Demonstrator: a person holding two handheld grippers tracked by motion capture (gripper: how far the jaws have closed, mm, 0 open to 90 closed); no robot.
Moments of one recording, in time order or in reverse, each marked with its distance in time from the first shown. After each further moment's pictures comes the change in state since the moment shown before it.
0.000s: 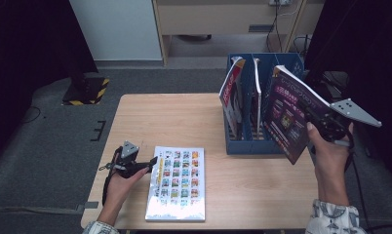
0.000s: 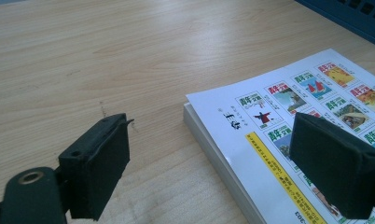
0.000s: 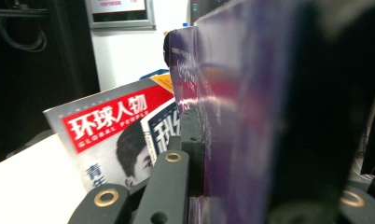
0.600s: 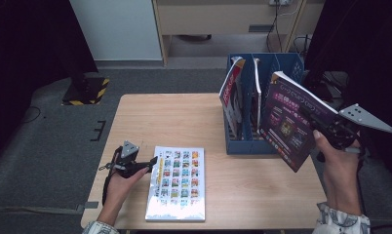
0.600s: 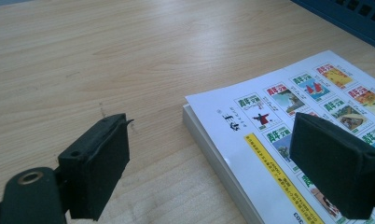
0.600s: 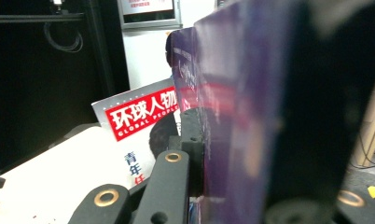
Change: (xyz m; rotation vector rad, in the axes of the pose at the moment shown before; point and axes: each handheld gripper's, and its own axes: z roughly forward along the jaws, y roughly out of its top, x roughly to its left) left arm 0.000 0.001 0.000 -0.001 -0.003 0.001; right arm 0.000 0.003 -0.027 0.007 0.119 0.023
